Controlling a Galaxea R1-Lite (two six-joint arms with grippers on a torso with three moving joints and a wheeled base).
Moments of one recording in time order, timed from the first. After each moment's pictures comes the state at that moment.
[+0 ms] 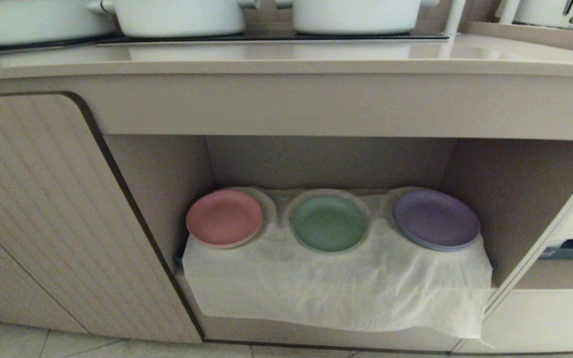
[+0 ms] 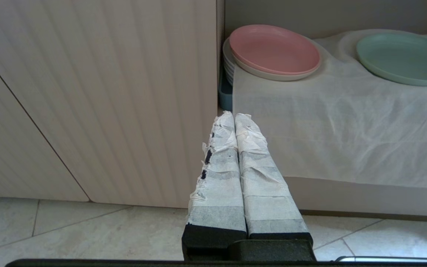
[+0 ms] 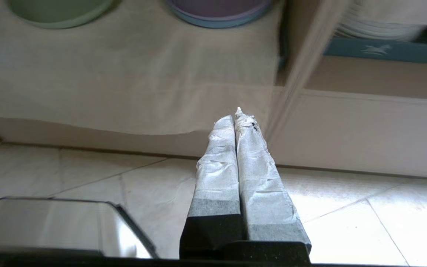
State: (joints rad) left arm 0.00 0.00 0.00 0.00 0.00 0.00; right arm -0.06 0.53 -0.12 -0.09 0.06 -0.05
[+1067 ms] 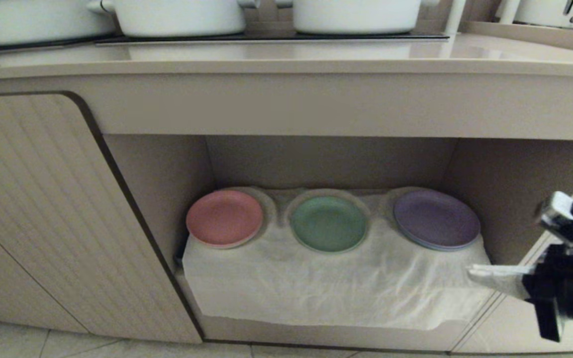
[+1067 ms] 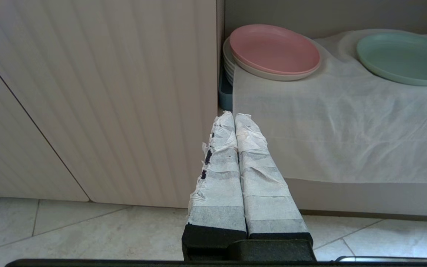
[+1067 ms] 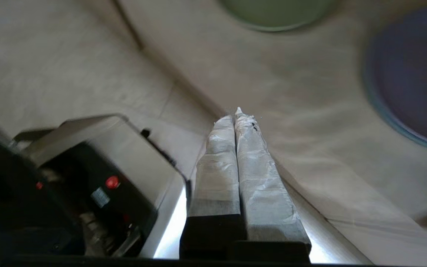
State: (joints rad) left arm 0.00 0.00 0.00 0.00 0.00 0.00; right arm 0.24 1.23 -0.57 -0.09 0.41 -0.27
